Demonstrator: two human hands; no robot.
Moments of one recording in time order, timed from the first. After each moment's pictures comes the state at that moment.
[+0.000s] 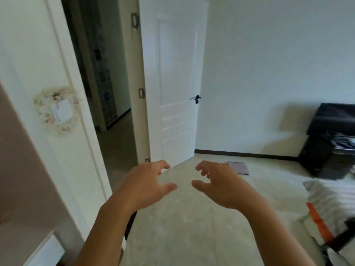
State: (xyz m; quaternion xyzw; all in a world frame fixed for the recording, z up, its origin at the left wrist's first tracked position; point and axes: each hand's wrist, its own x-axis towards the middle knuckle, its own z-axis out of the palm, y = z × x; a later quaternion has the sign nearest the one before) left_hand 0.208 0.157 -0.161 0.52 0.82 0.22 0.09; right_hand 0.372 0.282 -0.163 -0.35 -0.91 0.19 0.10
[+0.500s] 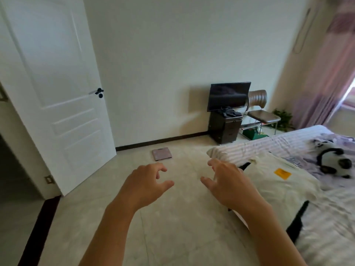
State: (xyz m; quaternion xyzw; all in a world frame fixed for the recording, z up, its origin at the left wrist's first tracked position) left_hand 0.505 0.383 -0.210 0.67 0.69 0.21 0.16; right_hand 0.720 0.405 -0.191 -0.61 -0.77 0.11 0.13
